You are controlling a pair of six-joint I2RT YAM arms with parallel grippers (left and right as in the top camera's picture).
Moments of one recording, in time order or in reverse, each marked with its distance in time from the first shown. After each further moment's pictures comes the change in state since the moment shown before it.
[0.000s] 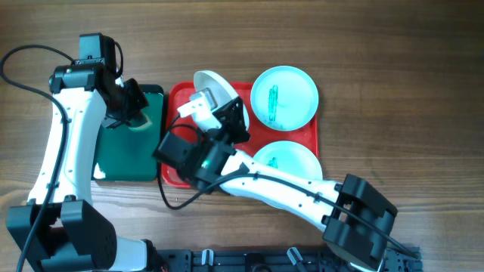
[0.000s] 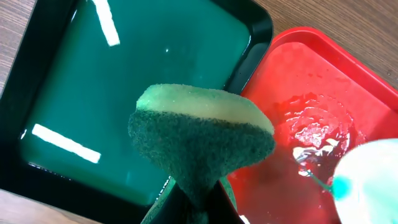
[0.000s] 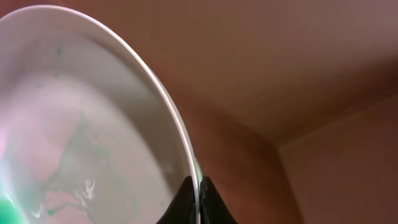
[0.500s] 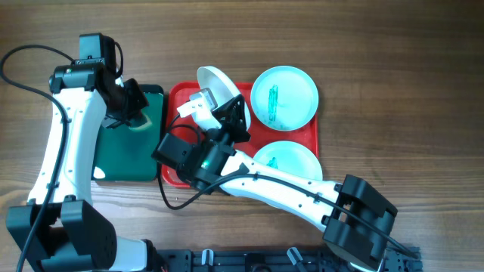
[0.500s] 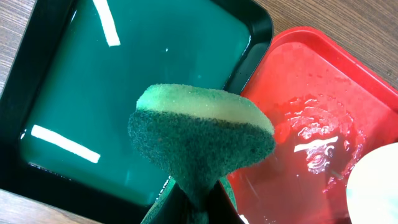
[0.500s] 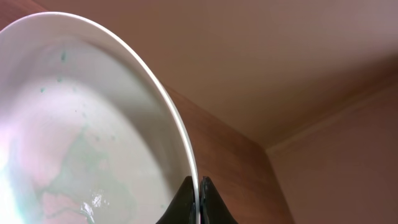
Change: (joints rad) left arm 0.000 0.000 0.000 0.000 0.000 0.000; right arm 0.001 0.000 0.000 0.001 0.049 0.002
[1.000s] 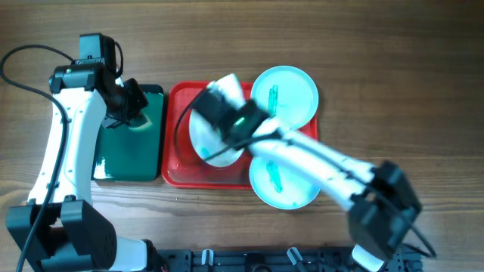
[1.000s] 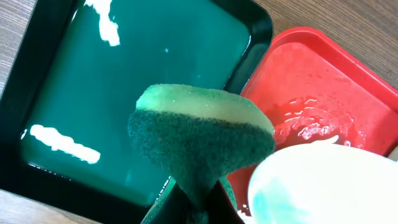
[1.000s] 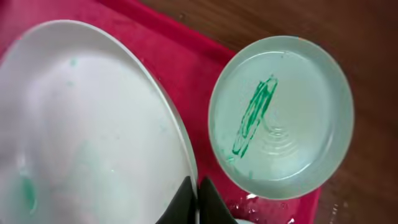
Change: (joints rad) left arm 0.000 0.000 0.000 0.000 0.000 0.000; right arm -0.267 -0.075 0.000 -0.071 -0.948 -0.014
